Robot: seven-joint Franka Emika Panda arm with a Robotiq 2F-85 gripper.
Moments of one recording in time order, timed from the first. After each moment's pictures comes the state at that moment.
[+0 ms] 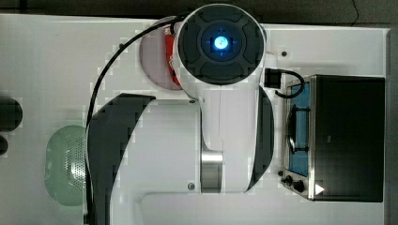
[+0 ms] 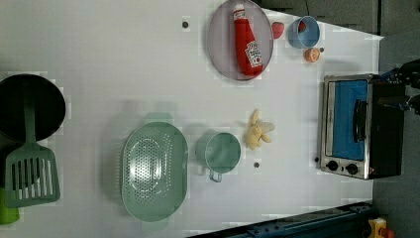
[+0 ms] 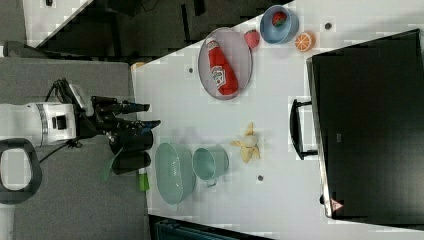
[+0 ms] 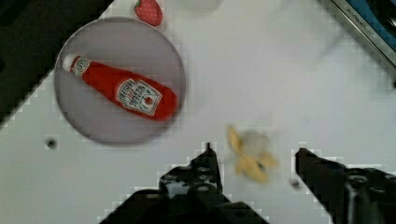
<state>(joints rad) 0.01 -0.03 -0.01 -1.80 -0.01 0.18 0.06</state>
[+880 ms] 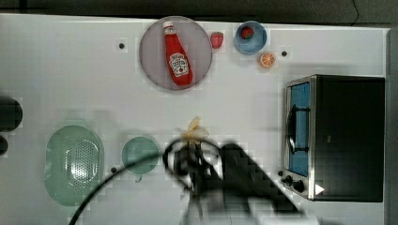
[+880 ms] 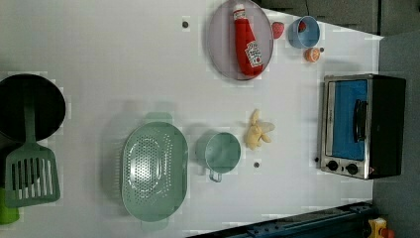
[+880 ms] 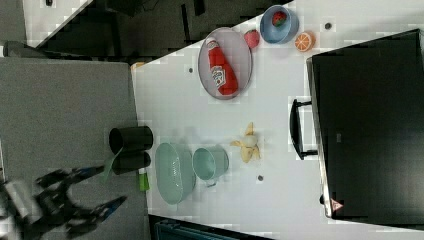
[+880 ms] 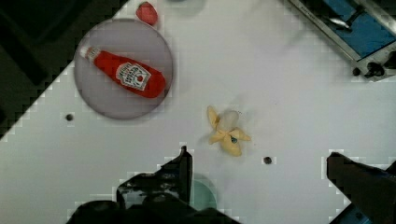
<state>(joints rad) -0.01 -0.52 -0.01 -2.08 -0.01 0.15 0.03</state>
